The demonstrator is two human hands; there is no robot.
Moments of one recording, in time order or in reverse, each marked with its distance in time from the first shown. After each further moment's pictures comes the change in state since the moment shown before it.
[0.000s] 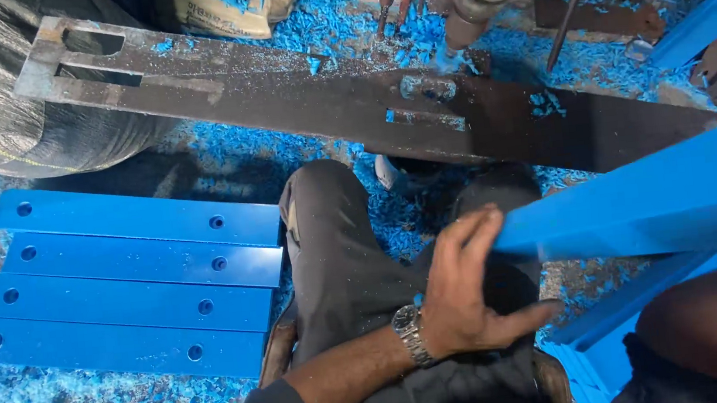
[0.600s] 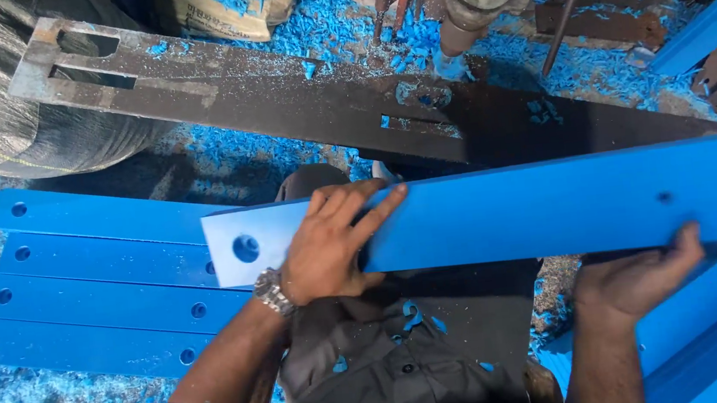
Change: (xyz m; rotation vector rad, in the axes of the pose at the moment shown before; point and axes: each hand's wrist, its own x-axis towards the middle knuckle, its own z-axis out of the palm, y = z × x) left_hand 0.047 -0.048 -0.133 0.551 -0.370 0.248; right_hand -0.060 -0.002 0.128 0.737 0.561 0.188
